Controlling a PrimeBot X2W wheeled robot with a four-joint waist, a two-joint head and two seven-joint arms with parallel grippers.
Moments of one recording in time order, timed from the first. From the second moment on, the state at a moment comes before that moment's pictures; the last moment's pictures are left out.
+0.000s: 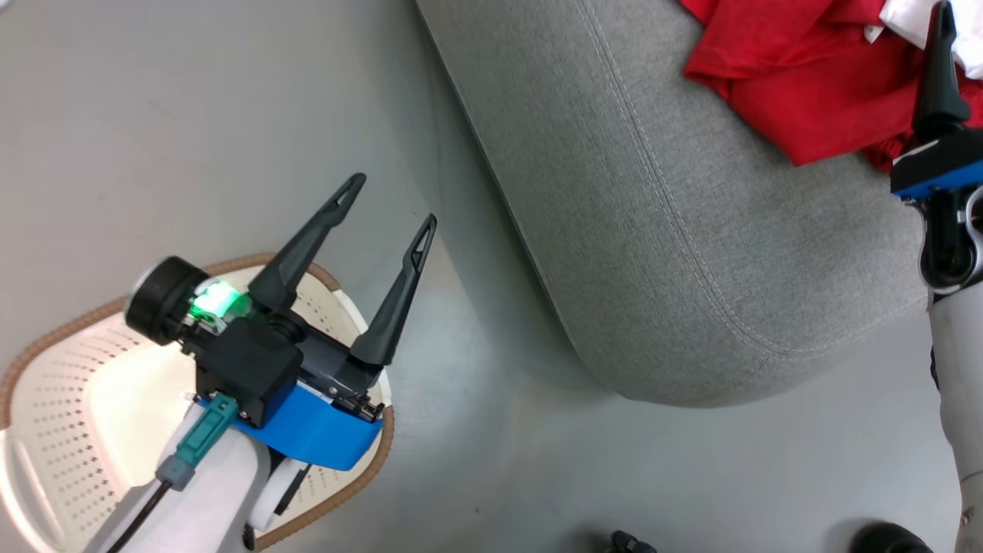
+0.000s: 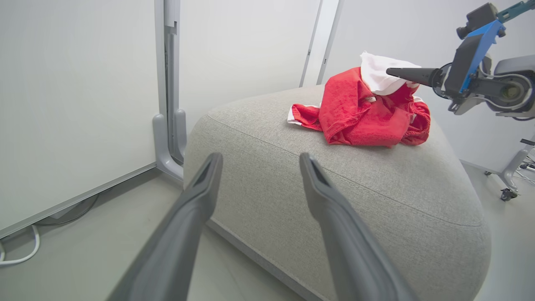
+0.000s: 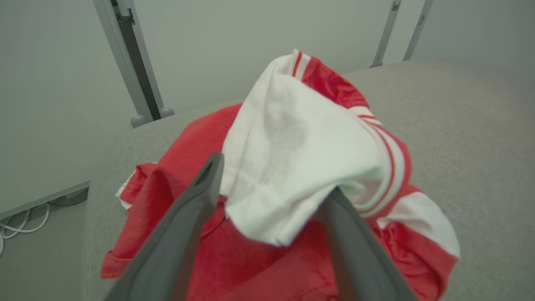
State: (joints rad) left arm -0.41 0.44 -0.55 -0.12 -0.29 -0.04 -0.16; right arm -0.89 -0.26 -0.10 0.80 0.41 0.13 -0.26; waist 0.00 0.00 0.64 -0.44
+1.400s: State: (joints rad) left arm -0.11 0.10 -0.33 0.20 -0.30 -0.10 -0.26; right arm -0.17 -0.20 -0.25 0.29 0.30 0.13 -0.18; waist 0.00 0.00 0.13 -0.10
